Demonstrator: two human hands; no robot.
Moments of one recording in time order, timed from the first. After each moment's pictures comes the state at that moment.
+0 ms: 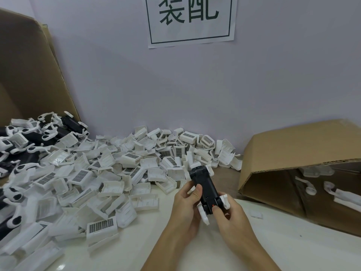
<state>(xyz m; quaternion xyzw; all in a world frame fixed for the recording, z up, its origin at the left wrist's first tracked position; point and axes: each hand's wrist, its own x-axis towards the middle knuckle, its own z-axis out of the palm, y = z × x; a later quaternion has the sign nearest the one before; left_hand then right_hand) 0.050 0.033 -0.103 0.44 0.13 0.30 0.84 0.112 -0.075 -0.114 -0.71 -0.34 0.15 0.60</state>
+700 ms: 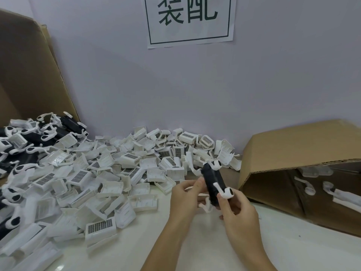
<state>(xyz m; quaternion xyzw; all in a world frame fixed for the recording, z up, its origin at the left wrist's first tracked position) 0.057 0.039 -0.089 0.58 0.30 0.29 0.70 0.119 -0.071 -0.120 -0.68 -0.23 0.05 0.69</state>
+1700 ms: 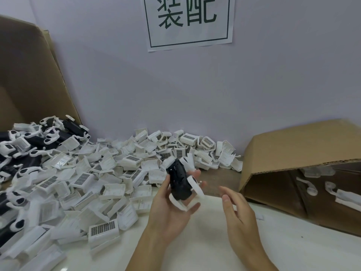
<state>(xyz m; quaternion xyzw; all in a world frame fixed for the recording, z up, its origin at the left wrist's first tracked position) 0.019 0.062 -0.087 0.33 0.11 0.22 0.91 0.116 -0.074 -0.119 -0.73 -0.31 0.03 0.61</state>
